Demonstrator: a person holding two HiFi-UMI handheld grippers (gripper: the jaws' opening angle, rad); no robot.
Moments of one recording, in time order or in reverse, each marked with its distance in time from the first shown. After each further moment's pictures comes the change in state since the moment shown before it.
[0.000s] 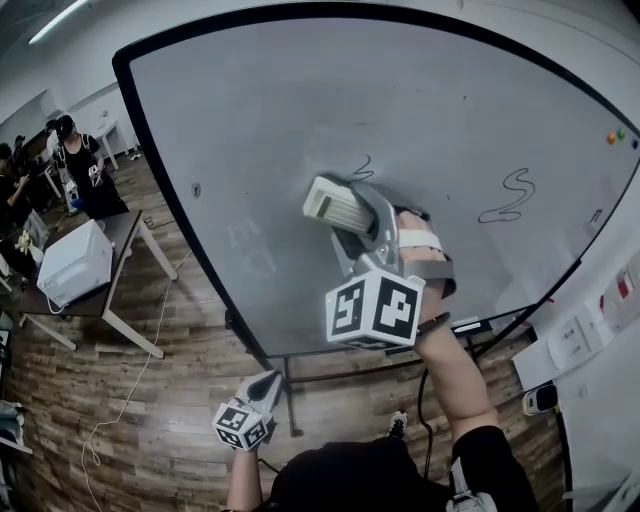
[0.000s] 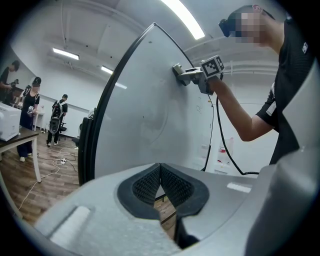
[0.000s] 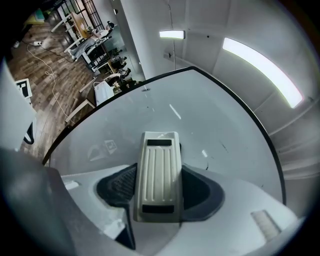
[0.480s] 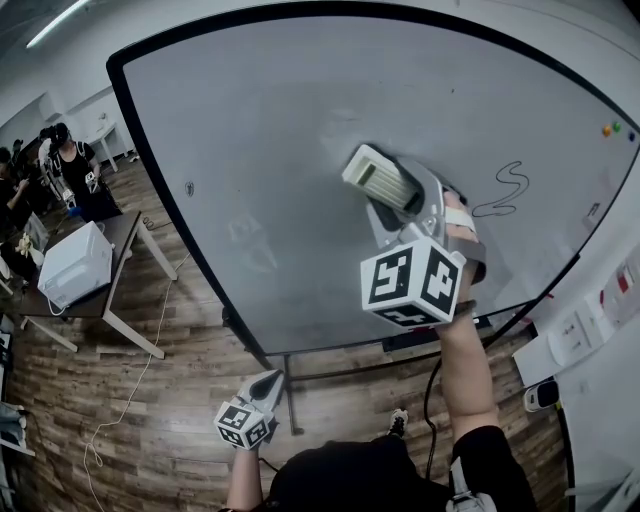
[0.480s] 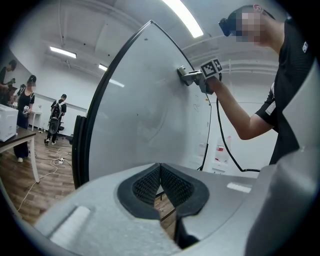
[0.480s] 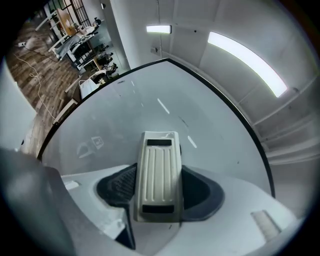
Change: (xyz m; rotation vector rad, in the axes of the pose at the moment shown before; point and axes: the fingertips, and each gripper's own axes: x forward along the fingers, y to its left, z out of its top) left arm 0.003 -0.014 -0.004 0.008 0.018 -0.023; right arm -0.014 -0.058 -0.048 0.093 0.053 -0.093
